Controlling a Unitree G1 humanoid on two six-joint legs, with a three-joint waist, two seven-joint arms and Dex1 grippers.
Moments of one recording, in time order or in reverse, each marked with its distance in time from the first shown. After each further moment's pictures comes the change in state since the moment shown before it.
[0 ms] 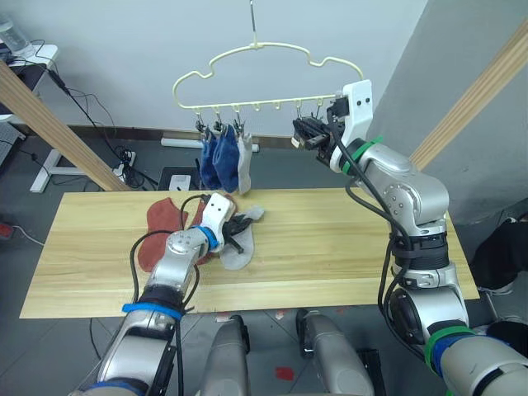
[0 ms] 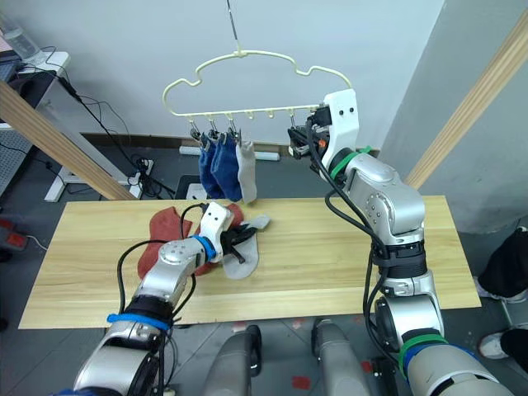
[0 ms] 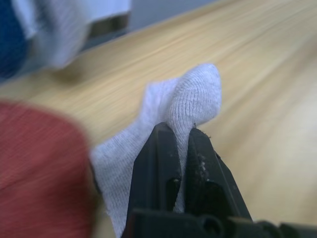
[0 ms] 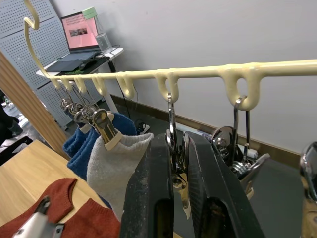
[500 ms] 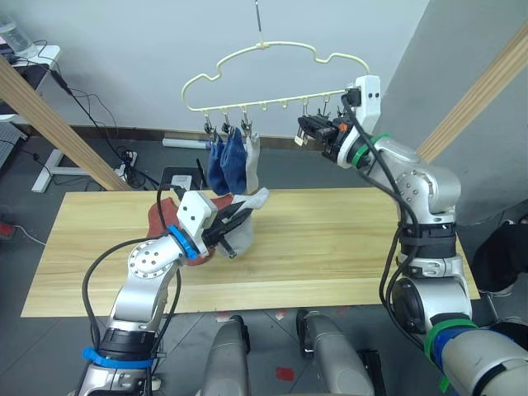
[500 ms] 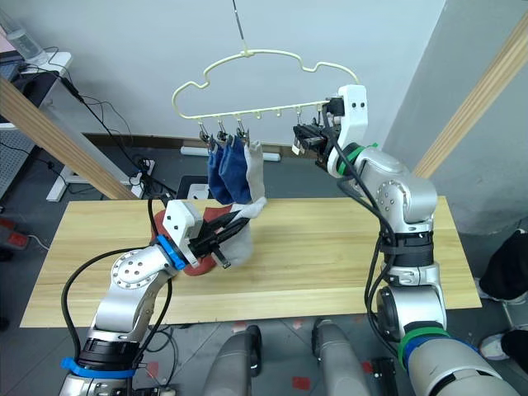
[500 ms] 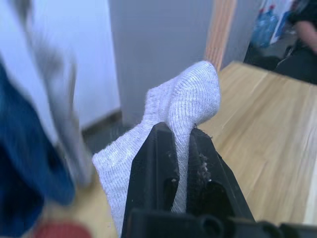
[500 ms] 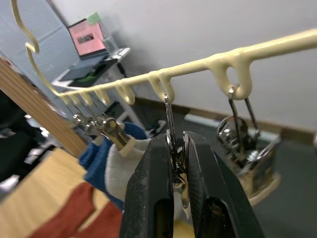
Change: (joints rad) left arm 0.235 0.078 0.081 -0.580 -0.087 -0.107 -0.019; right arm -0.078 0.000 -0.131 0.088 0.153 0.179 -0.006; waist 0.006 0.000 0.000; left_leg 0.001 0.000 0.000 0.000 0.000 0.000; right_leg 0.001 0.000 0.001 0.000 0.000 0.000
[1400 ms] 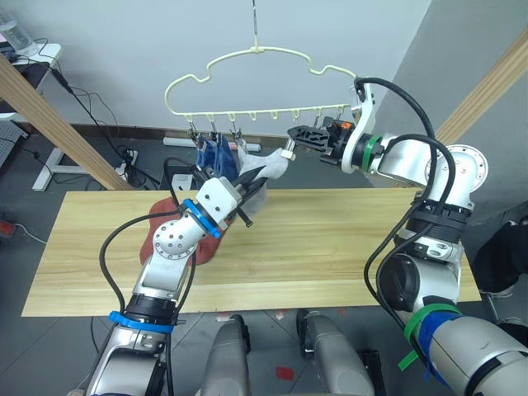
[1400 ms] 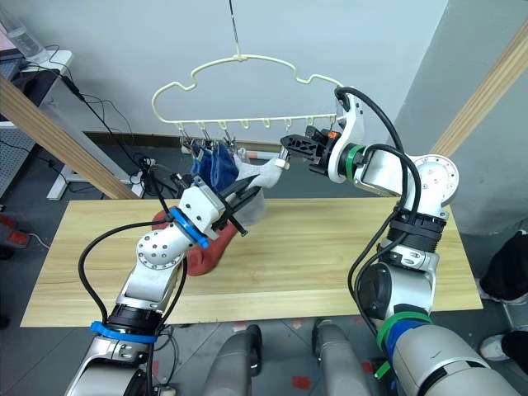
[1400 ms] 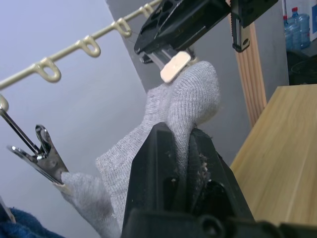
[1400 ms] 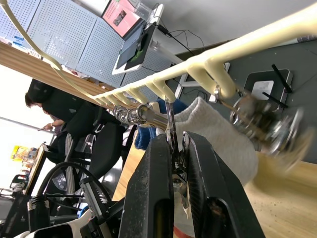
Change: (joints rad) left arm -0.201 -0.049 -0.076 0.243 0.225 -0.386 0.207; right arm -0.127 0.101 -0.347 0.030 0.315 0.540 -0.281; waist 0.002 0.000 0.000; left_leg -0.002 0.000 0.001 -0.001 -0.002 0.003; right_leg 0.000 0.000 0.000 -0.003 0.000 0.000
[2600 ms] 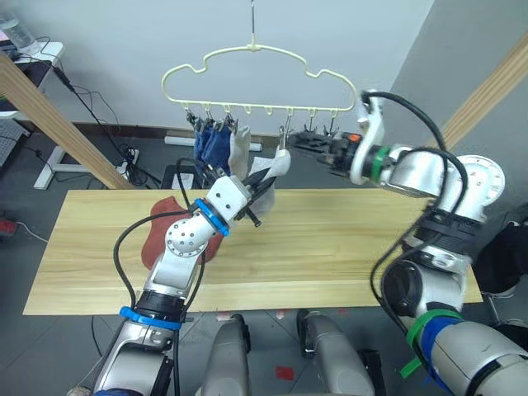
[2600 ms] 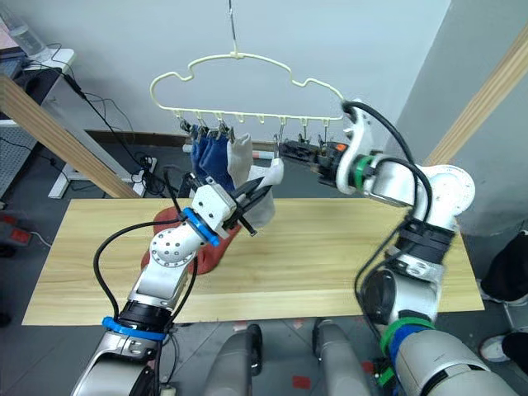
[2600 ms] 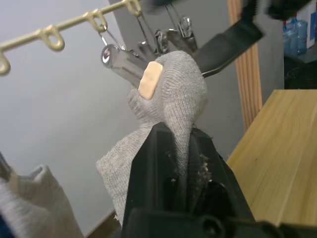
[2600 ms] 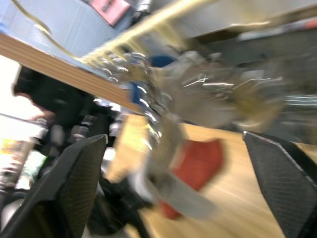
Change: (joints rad) left arm -0.046 -0.046 -0.039 0.041 -0.024 0.110 0.012; right arm 0.187 -0.199 0.069 -0.234 0.036 0.075 0.053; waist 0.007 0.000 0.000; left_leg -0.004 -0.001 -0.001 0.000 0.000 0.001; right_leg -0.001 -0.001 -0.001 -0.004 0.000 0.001
